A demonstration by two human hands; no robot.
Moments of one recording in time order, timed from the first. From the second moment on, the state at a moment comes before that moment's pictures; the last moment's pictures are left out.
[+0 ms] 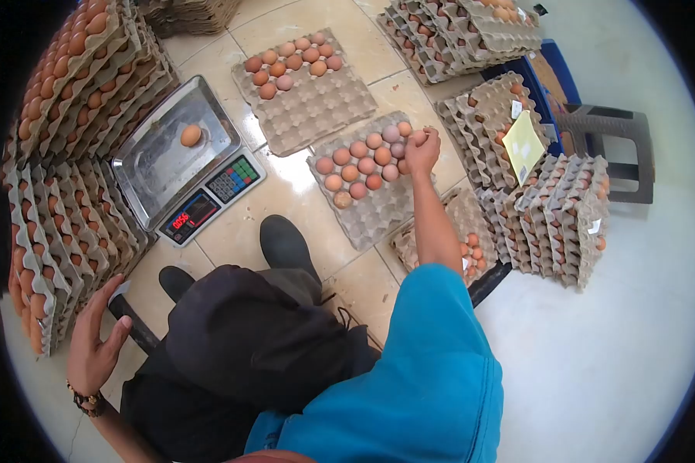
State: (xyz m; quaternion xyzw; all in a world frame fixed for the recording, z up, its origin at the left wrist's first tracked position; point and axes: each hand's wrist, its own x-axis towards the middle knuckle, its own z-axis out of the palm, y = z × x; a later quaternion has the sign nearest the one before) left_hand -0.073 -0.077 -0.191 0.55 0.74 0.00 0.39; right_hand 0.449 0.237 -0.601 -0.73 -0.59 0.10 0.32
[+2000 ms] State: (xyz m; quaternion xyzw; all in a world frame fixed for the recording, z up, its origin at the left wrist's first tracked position) left_hand -0.083 -0.092 -0.193 0.56 0.75 0.03 0.36; right_hand 0.191 0.178 -0.544 -0.49 -0.39 0.62 0.47
